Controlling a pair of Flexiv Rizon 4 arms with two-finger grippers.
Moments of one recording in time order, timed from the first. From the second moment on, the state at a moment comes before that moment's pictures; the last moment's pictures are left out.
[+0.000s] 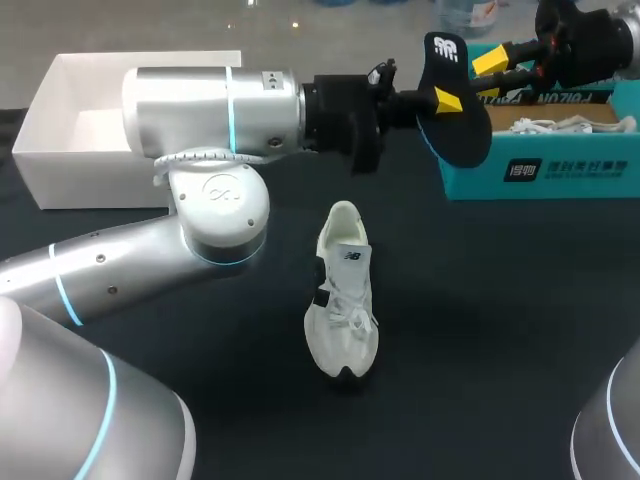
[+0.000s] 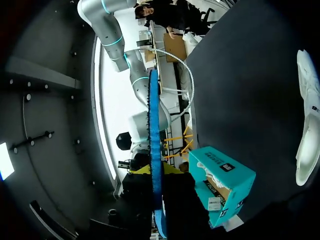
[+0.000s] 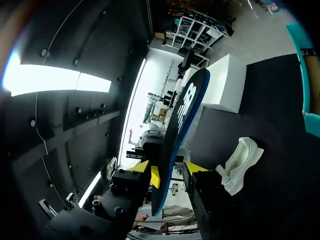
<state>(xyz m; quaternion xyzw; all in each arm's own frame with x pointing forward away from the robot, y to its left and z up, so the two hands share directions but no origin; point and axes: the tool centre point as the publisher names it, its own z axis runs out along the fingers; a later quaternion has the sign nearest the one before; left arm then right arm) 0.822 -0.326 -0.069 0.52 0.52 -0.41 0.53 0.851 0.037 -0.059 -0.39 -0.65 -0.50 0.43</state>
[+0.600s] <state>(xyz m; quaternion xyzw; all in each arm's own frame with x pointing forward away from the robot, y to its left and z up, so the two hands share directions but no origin) 0.816 -0.287 -0.072 0.50 0.54 -0.45 0.50 0.820 0.012 -0.034 -0.40 -0.65 -0.53 0.37</state>
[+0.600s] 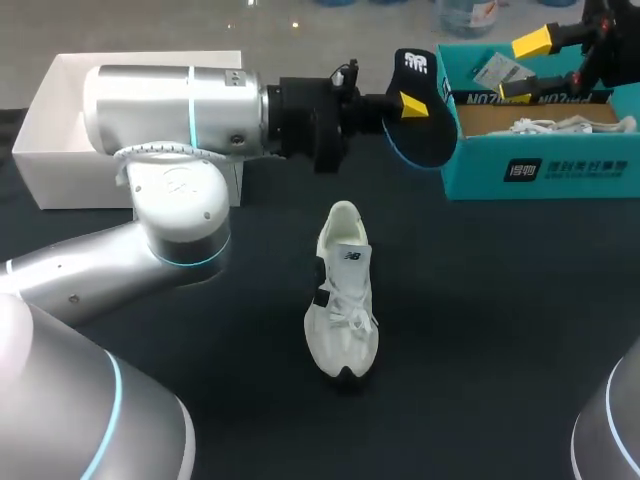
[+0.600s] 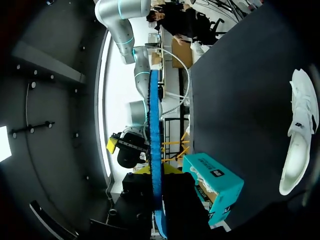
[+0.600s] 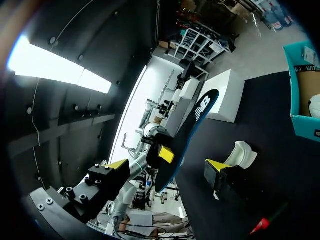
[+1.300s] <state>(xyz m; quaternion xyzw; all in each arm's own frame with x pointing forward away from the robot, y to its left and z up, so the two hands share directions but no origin) 0.801 -0.275 -0.049 0.49 0.52 -0.48 0.51 0.789 -0.001 -0.065 -0.43 -0.61 -0.53 0.41</state>
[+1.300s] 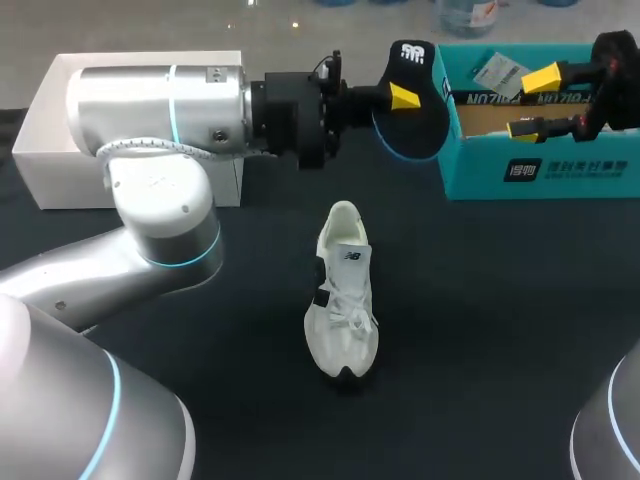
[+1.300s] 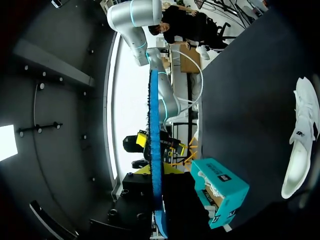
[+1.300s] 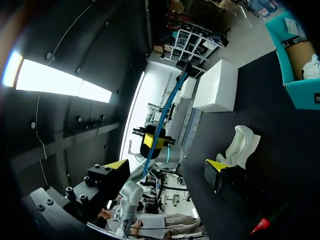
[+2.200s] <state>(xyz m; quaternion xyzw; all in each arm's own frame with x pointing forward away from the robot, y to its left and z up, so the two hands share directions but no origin) 0.813 -0.258 -0.052 0.40 0.62 -0.54 0.40 0.783 -0.002 -0.064 -0.44 -0.60 -0.52 0.40</state>
